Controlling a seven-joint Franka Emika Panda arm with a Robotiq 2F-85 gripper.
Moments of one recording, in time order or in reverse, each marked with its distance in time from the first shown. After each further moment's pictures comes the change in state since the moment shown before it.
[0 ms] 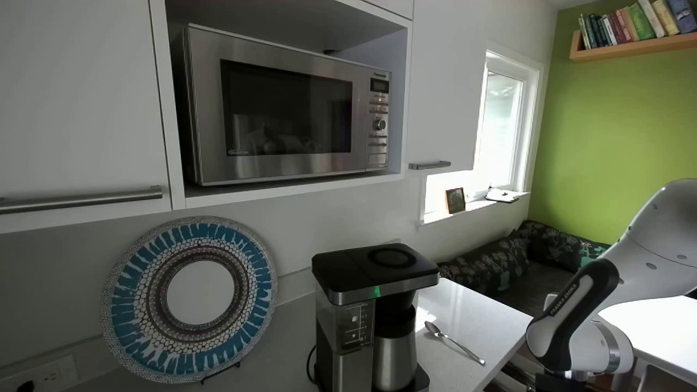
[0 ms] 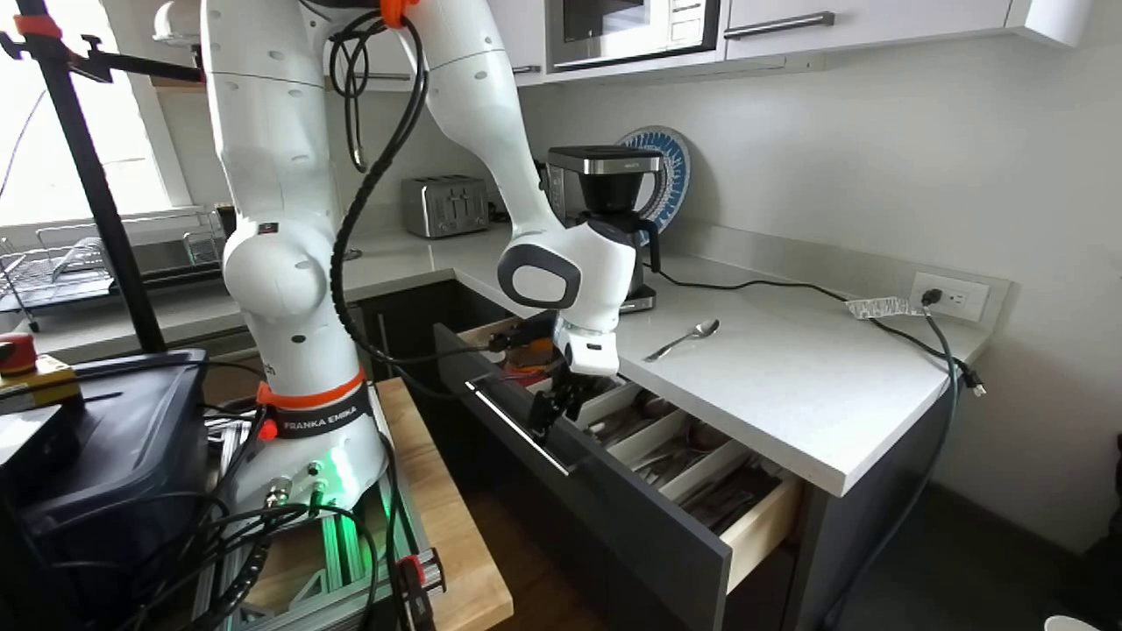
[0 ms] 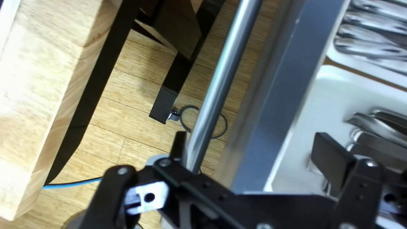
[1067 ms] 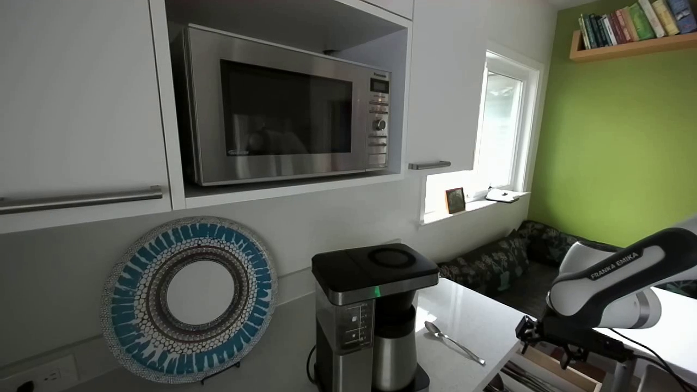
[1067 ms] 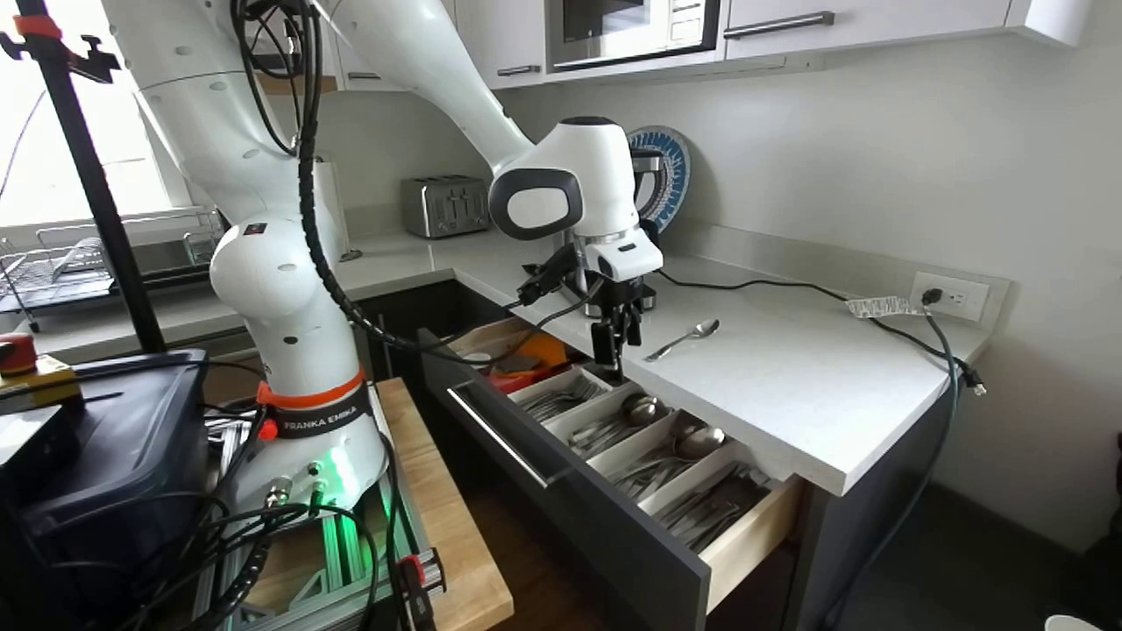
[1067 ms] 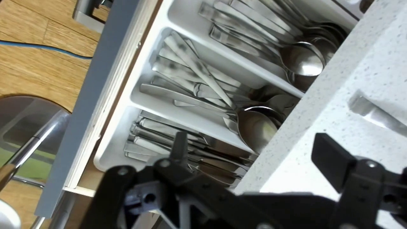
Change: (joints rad) arm -0.118 -0.334 0.031 -0.006 -0.191 0.105 -0.075
